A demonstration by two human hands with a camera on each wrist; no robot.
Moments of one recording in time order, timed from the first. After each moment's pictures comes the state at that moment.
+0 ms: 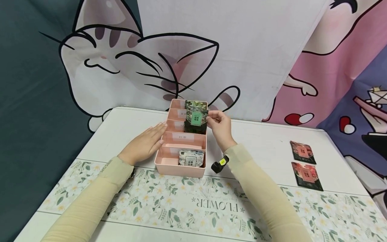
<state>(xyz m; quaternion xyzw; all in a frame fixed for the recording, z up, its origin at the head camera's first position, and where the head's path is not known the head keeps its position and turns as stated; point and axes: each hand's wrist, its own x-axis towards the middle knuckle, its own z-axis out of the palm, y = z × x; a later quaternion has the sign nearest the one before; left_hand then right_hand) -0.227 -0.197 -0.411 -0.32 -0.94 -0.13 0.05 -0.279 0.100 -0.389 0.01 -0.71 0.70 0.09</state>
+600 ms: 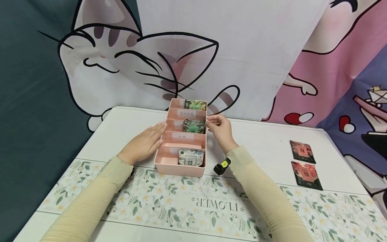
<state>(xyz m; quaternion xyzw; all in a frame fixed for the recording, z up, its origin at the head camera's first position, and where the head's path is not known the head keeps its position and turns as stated) -0.227 -0.198 -0.411 -0.32 -0.94 -0.13 0.05 -0.275 0.111 -0.401 0.01 -0.75 0.66 0.05</state>
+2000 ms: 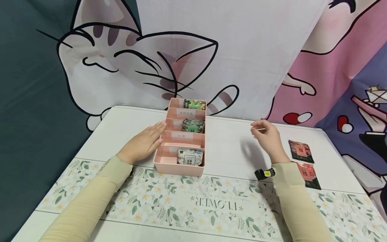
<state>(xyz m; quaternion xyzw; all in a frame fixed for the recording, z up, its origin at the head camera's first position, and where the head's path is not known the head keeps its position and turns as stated) -0.228 -0.197 -0.411 -0.32 -0.94 -0.13 0.06 -0.237 0.259 -0.380 0.02 -0.88 0.45 0.12</state>
